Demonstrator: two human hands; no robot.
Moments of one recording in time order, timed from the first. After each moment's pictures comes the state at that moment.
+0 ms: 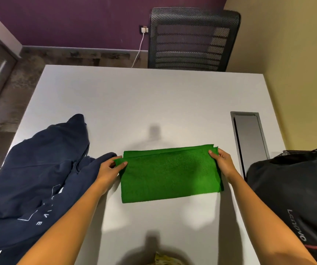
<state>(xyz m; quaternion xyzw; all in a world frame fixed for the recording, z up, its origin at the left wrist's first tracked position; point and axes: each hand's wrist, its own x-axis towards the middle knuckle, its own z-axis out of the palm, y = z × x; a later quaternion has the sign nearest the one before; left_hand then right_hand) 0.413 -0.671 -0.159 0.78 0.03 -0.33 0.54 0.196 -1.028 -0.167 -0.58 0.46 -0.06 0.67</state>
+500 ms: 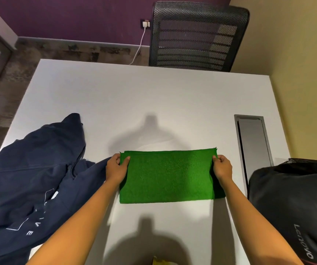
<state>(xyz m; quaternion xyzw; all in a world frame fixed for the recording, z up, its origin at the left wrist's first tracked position) 0.419 -0.714 -0.179 0.84 0.06 -0.28 0.47 0.214 -1.029 -0.202 -0.66 0.60 -0.04 0.45</state>
